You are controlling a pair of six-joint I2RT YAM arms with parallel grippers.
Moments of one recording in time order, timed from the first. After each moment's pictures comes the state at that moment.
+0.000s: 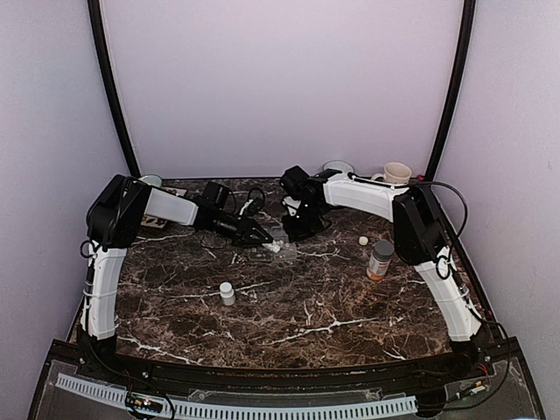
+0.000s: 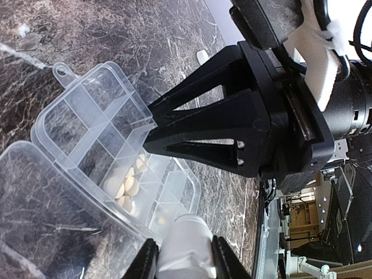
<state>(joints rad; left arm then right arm) -0.44 2.28 1.47 -0.05 1.08 -0.34 0.73 2.47 2.17 -0.92 -0.03 0.29</state>
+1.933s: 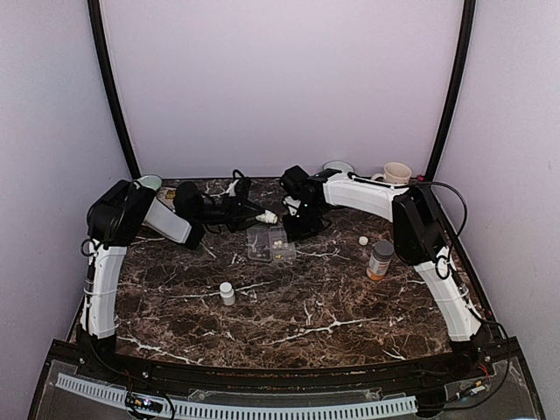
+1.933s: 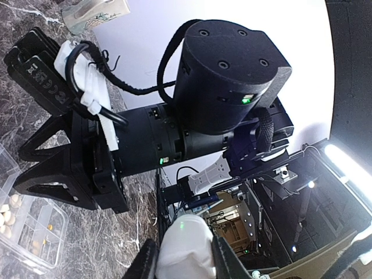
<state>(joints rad) -0.40 2.31 1.26 1.33 1.28 -1.49 0.73 2.48 2.18 -0.93 -0.02 0.31</state>
